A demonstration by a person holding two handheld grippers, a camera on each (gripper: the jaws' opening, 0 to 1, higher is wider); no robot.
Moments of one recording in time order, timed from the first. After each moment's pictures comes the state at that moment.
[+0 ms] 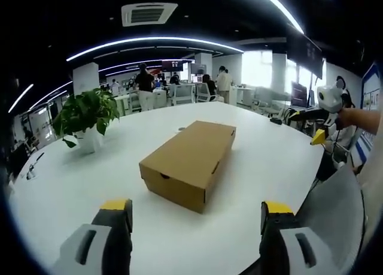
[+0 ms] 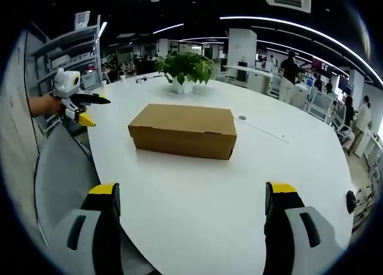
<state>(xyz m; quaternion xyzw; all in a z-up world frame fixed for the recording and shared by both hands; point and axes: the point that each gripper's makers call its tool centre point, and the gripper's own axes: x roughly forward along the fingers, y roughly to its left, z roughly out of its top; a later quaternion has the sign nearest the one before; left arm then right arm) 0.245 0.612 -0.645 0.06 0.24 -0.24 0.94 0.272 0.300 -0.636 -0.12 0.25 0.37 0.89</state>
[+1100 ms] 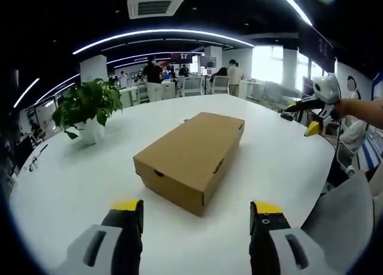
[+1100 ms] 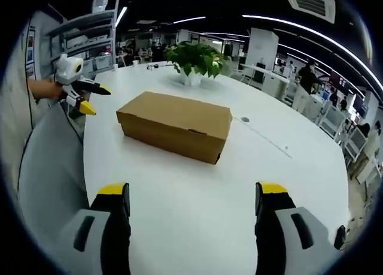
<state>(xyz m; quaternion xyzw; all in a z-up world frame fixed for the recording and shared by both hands) 0.266 0.594 -0.671 0.05 0.27 -0.20 0.94 0.334 0.286 -0.654 -0.18 0.25 0.43 0.85</state>
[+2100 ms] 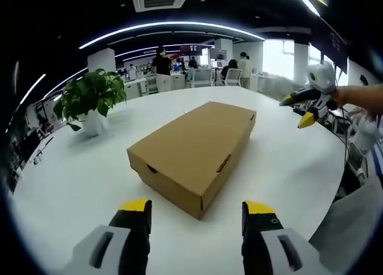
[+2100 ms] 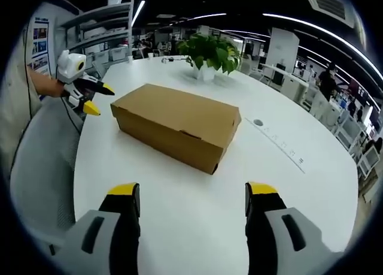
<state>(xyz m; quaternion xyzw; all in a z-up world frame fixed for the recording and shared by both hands) 0.287 0.583 -0.697 0.06 0.30 -0.15 0.94 0.388 0.306 -0.678 -0.20 0.26 0.49 0.81</state>
